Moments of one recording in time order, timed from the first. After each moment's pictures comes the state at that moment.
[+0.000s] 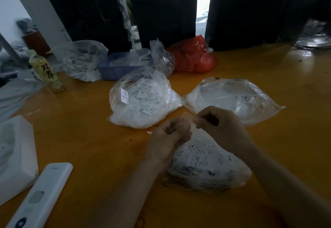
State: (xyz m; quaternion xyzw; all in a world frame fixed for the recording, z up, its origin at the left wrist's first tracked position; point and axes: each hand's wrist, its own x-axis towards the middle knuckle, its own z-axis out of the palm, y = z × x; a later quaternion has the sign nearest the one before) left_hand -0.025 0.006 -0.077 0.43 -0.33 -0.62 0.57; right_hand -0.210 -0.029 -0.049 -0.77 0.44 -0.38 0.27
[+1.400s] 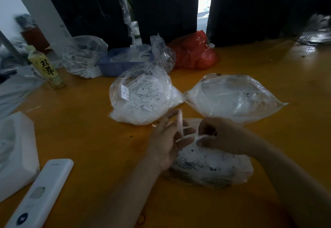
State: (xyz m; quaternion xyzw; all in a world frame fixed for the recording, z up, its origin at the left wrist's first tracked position) left_hand -0.025 0.011 -0.072 0.38 -0.26 -0.68 0.58; right_hand -0.225 -0.034 -0.052 -0.84 0.43 -0.13 0.29
